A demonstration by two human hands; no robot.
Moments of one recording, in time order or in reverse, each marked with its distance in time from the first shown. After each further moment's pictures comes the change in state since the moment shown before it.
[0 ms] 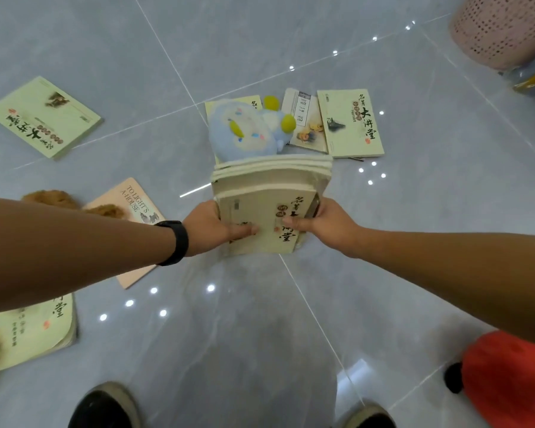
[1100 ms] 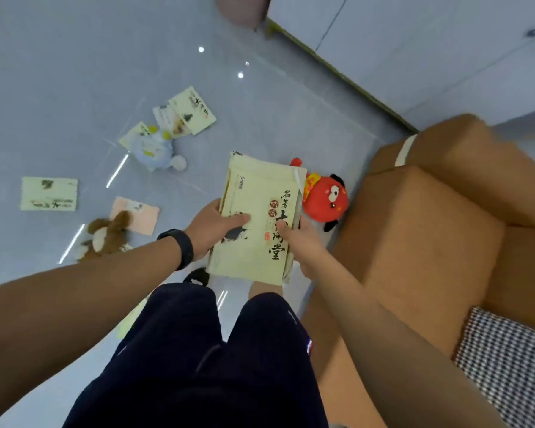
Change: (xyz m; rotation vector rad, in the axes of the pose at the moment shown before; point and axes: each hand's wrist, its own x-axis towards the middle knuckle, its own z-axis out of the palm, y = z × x) left_hand -0.488 0.526 -0.043 -0.084 -0.587 -0.245; right_hand -0.651 -0.423 0.003 0.670 0.681 0.557
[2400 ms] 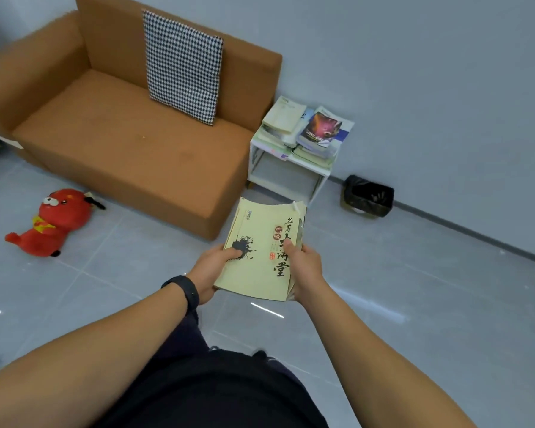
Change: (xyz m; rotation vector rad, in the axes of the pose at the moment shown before) left_hand -0.548 -0.449 0.231 0.959 -0.866 -0.191; right_hand -0.661 0.610 0.241 1.582 1.191 0.145
